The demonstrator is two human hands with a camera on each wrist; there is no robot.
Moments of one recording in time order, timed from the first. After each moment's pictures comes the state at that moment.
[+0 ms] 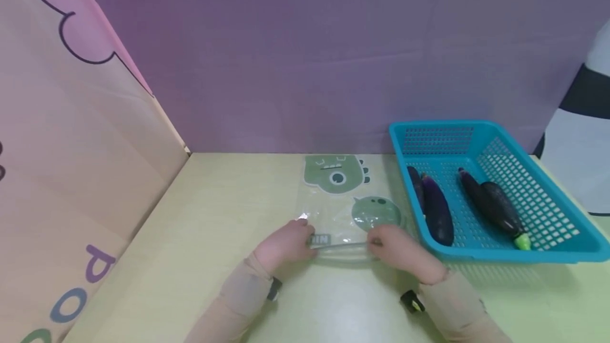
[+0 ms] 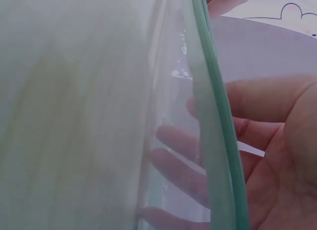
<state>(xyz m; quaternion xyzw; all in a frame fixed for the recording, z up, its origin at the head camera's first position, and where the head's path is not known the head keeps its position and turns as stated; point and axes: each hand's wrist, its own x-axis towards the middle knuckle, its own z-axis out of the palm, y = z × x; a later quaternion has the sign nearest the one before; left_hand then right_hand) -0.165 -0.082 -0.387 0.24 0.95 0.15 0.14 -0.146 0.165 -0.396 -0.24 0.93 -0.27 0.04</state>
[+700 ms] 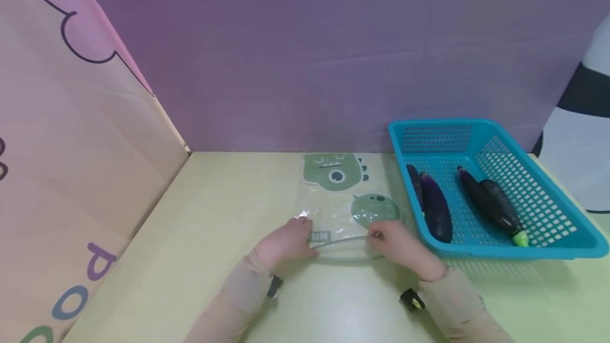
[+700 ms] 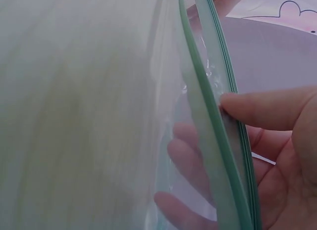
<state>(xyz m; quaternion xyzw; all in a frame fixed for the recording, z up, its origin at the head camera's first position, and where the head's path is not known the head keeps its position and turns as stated) -0.164 -0.081 -0.388 0.24 0.95 0.12 0.14 -0.145 0.166 -0.395 -0.19 0.93 -0.31 0.03</state>
